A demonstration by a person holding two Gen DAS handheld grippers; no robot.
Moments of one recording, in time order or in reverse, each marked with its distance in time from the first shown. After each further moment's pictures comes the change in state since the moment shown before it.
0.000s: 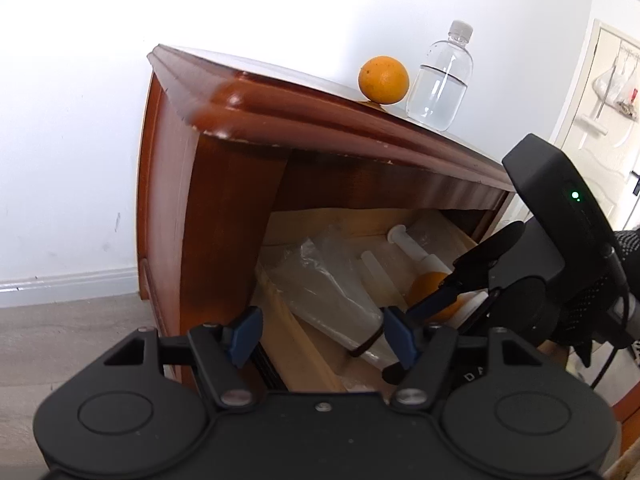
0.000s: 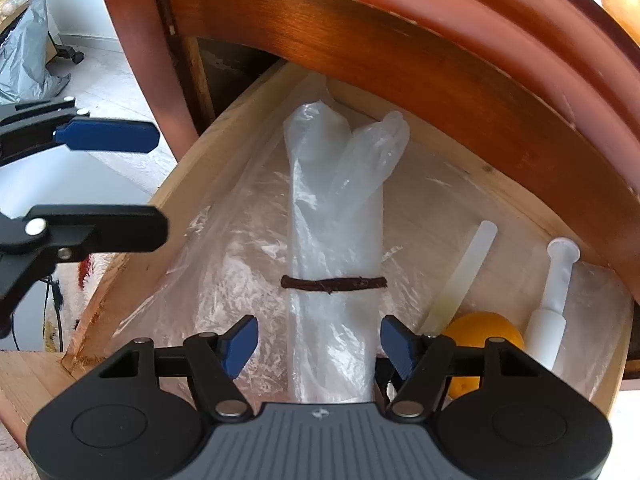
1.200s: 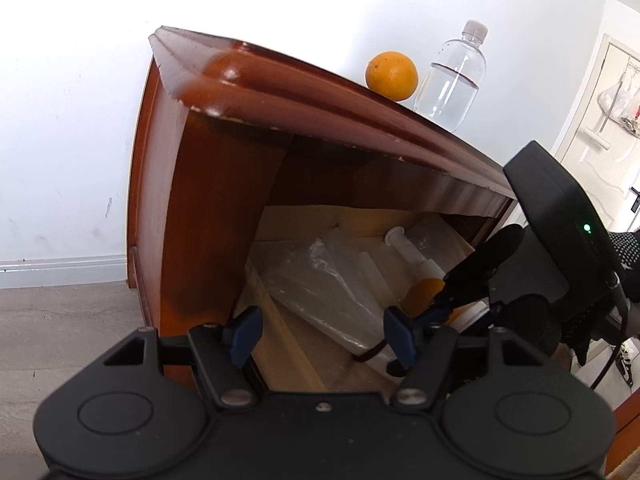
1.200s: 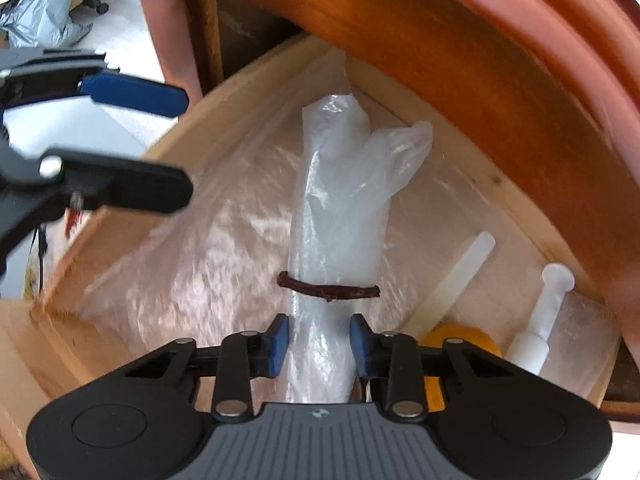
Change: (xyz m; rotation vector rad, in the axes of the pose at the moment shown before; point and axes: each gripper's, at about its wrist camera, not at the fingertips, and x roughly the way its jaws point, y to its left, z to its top) left arm 0.015 0.006 0.000 -0.068 0.016 -0.035; right arm -0.002 0.005 -0.010 -0.155 0.061 -0.021
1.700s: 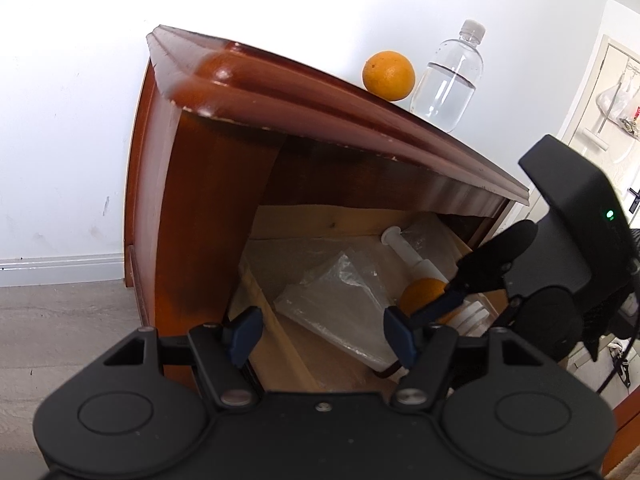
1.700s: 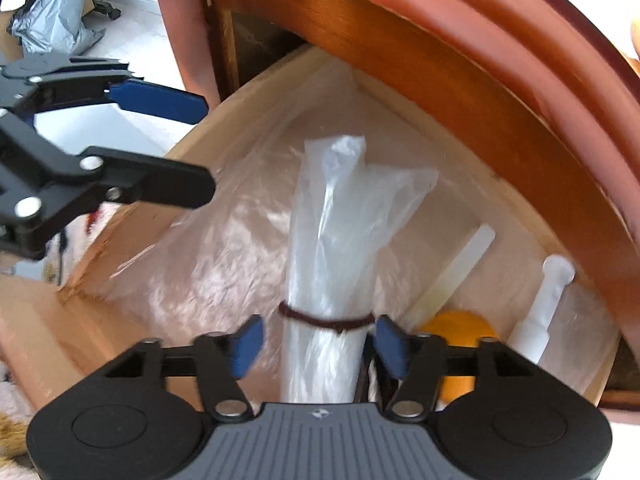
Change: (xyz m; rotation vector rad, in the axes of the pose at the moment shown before) left arm 0.000 -0.003 0.001 -0.002 -0.001 -0.006; right arm -0.019 0.005 -0.003 -0.010 -0.027 0.026
